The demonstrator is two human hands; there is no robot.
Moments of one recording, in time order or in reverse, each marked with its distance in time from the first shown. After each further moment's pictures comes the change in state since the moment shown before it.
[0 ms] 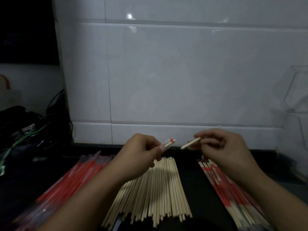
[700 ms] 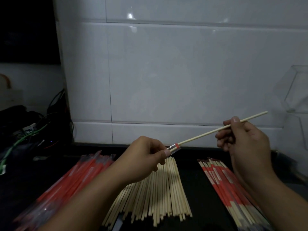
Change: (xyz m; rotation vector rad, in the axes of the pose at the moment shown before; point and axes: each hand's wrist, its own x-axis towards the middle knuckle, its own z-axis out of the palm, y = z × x) left_hand -0.001 0.001 0.004 0.032 -0.104 0.018; right_hand 0.005 -0.003 -0.008 0.320 0.441 -0.037
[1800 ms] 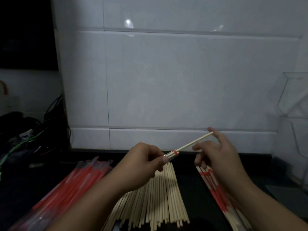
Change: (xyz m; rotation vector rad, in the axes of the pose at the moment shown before) left_hand 0.001 -0.002 0.002 0.023 0.006 0.035; right_hand -0.012 0.014 0.014 -0.147 -0.224 0.194
